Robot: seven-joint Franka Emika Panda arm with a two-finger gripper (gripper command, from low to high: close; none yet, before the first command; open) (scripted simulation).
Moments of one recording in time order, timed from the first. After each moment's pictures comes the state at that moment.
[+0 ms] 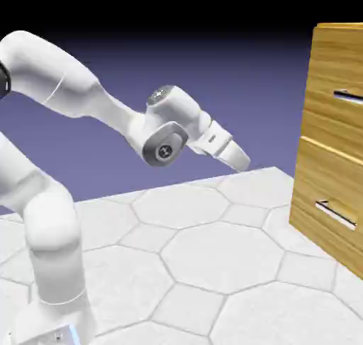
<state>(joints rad) 0.05 -0.59 -0.02 -2.79 -0.05 3.02 0.73</state>
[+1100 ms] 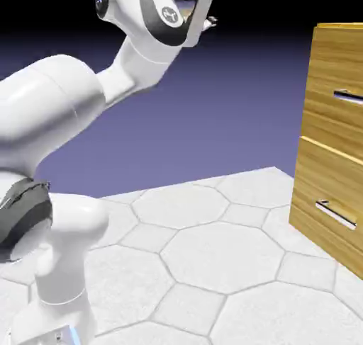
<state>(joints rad) 1.15 -1.18 -0.65 -2.22 -1.49 2.69 0.41</state>
